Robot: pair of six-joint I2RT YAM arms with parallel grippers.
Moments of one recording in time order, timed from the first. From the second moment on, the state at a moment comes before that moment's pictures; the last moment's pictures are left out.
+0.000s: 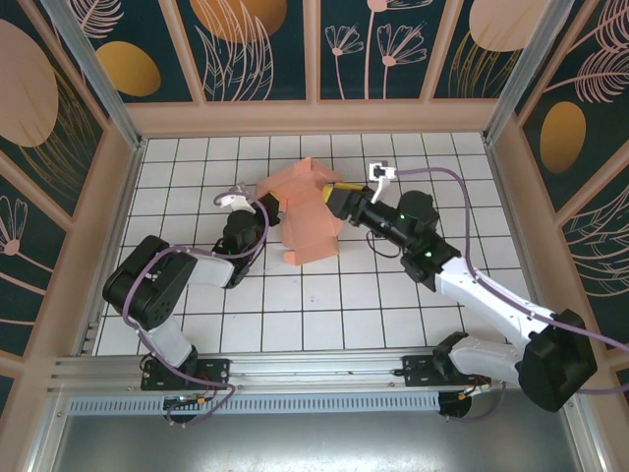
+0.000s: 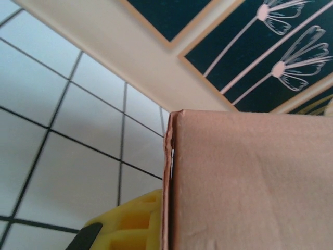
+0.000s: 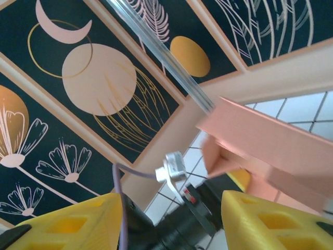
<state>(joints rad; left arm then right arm) -0.52 1.72 0.58 1.00 -0.23 -0.86 0.67 1.15 0.80 0.38 -0.27 0.70</state>
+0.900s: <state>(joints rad) -0.52 1.70 0.52 1.00 -0.42 -0.83 0.86 1.75 1.65 -0.44 0.13 0.52</state>
